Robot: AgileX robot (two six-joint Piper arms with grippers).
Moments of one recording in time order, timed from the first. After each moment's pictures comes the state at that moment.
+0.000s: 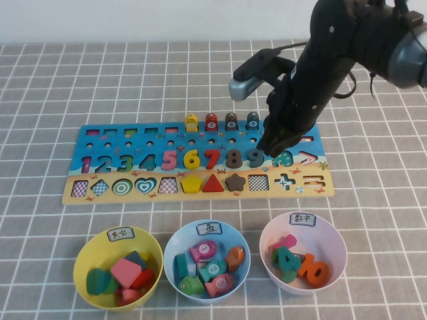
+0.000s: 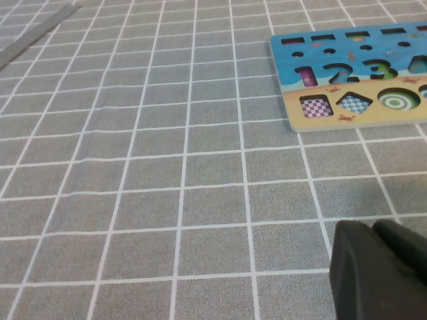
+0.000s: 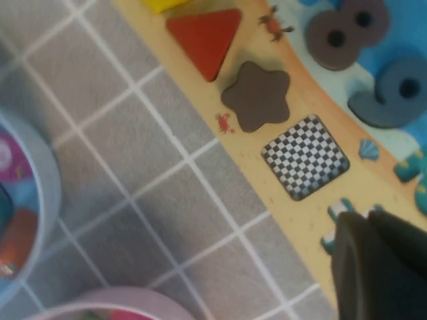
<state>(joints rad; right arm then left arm) 0.48 2.07 -1.90 0.20 1.22 -0.46 -0.03 -0.01 0.03 0.06 0.37 -0.01</state>
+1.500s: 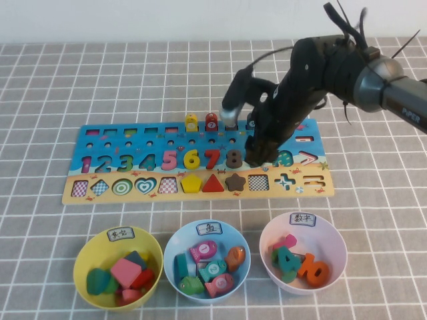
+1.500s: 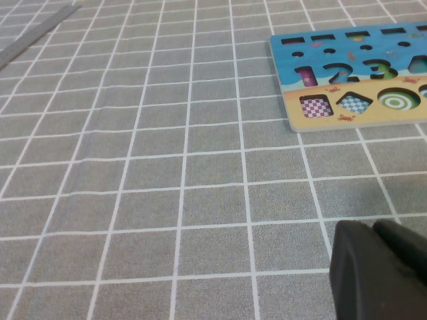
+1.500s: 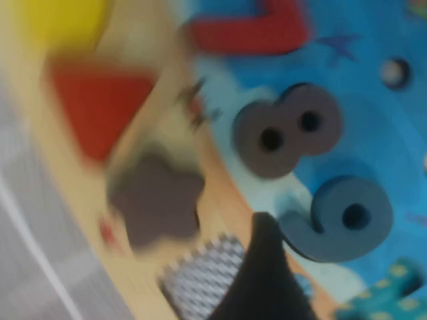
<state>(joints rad) 0.48 2.22 -1.92 0.19 0.95 -0.82 -0.03 -0.01 0.03 0.06 0.37 -0.01</state>
